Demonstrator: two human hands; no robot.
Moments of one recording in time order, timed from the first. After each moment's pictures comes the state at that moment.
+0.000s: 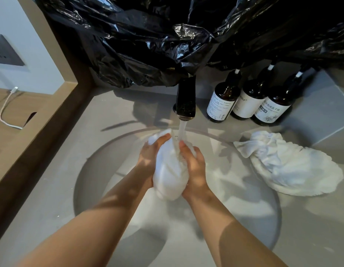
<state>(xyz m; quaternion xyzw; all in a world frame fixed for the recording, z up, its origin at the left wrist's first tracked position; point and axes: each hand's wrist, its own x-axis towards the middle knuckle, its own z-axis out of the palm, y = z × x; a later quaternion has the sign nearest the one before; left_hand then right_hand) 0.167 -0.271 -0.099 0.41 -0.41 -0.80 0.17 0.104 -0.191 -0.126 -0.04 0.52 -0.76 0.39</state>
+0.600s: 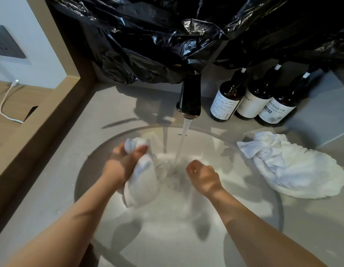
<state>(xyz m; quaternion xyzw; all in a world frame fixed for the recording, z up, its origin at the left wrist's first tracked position) 0.229 -0.300 -0.127 0.51 -0.62 -0.55 0.20 0.063 -0.160 -0.156 -0.32 0.89 -0.13 0.30</state>
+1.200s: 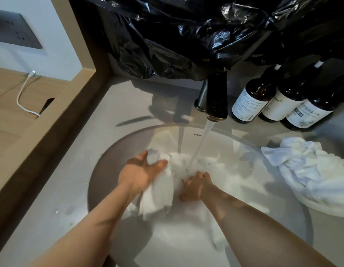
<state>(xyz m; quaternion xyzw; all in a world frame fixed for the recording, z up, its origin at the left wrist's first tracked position) 0.232 -0.298 -0.146 0.54 -0.71 -0.45 0.03 0.089 -0.207 -0.194 -0.49 0.75 0.28 0.34</state>
